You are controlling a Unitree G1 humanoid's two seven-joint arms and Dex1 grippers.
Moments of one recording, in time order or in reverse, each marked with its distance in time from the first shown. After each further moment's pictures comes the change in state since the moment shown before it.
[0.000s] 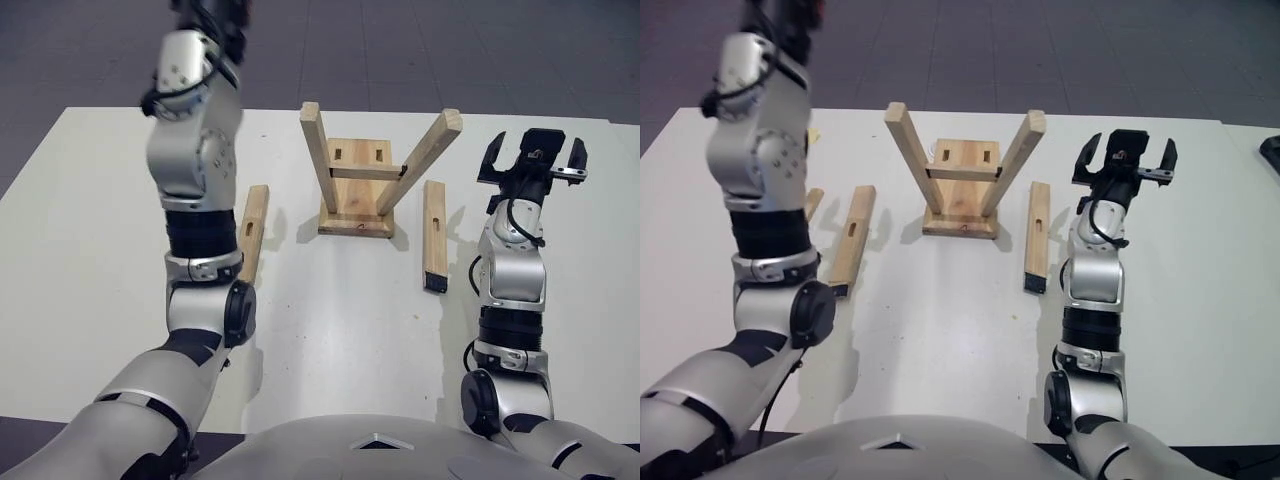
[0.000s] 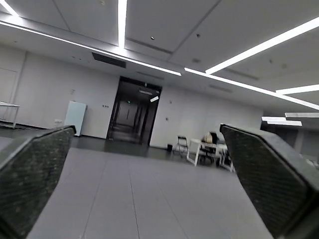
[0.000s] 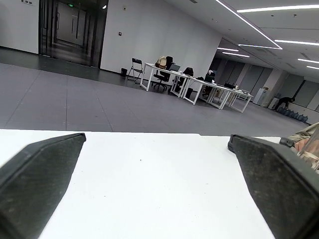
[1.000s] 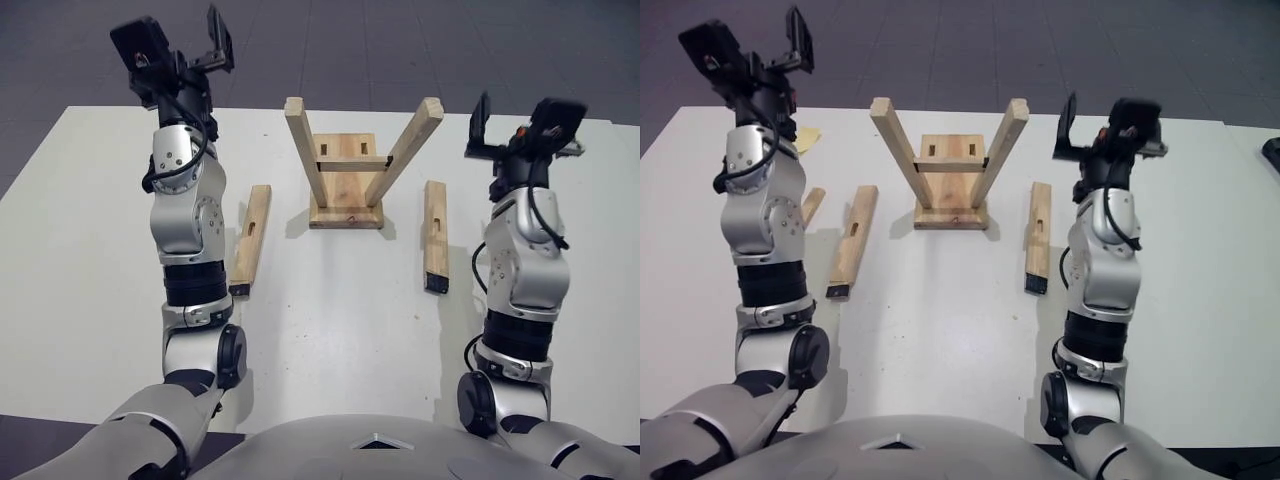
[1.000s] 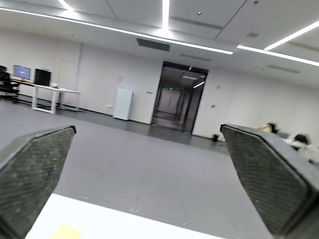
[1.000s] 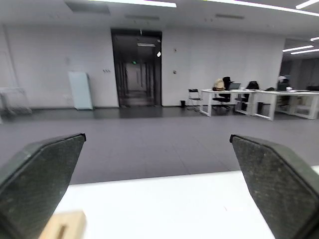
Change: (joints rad) left arm 0.227 0.037 0.116 -0.084 0.089 -0.196 0.150; right arm -0.020 0.017 -0.024 -0.324 0.341 0.034 0.252
